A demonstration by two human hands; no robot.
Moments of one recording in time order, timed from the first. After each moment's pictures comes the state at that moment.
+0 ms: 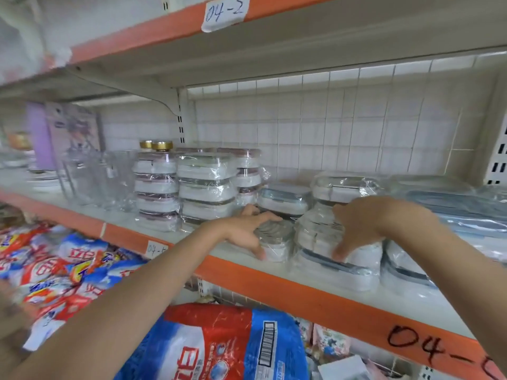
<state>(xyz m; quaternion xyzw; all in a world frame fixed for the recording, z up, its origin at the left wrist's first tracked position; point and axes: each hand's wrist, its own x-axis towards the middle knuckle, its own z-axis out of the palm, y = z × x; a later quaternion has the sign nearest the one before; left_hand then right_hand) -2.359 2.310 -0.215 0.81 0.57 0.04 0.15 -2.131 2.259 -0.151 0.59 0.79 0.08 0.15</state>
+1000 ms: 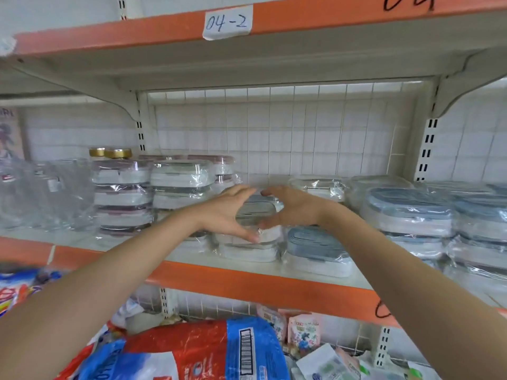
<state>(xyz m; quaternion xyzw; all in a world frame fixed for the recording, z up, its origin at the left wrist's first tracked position) -2.383 2.296 -0.175 0.89 0.44 0.10 0.05 -2.194 2.271 -0.163 0.54 0.82 -0.13 -0.16</state>
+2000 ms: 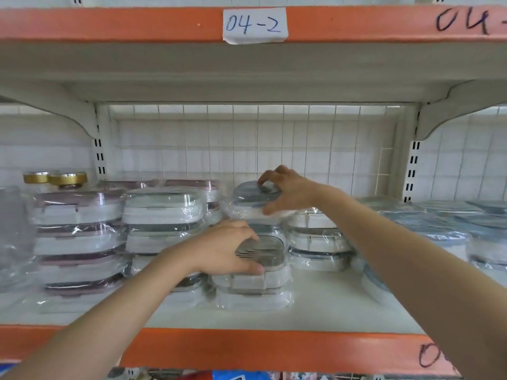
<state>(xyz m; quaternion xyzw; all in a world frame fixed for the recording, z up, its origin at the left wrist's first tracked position) -2.396 2.339 -0.177 0.93 0.35 0.08 0.00 -2.197 2.361 -0.117 0.60 0.78 0.04 -0.16</state>
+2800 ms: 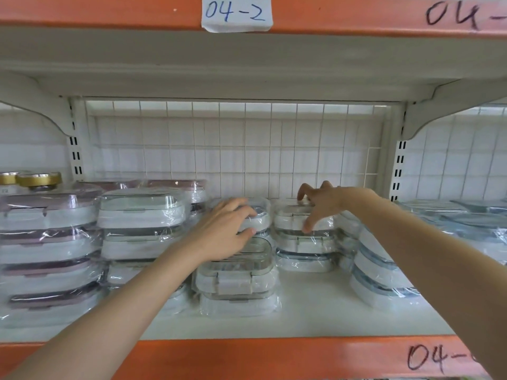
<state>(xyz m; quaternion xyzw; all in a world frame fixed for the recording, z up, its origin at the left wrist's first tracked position) -2.364 2.362 -0.178 0.90 0.37 0.22 -0.04 -2.104 2.367 -0.128 0.75 0.67 0.01 0.01</state>
